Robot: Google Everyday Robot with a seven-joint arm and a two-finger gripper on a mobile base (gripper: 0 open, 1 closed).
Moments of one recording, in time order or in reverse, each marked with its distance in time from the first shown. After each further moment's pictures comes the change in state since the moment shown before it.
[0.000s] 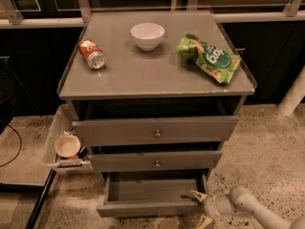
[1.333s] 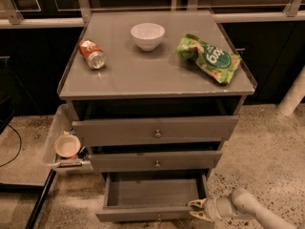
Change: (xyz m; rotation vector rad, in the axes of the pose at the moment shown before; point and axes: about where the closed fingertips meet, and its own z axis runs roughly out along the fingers) arm -0.013 0.019 -0.006 -0.031 -0.022 -0.027
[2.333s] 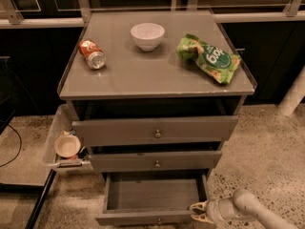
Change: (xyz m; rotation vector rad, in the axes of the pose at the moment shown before) arm 0.002 0.009 -0.009 -0.016 0.003 -0.004
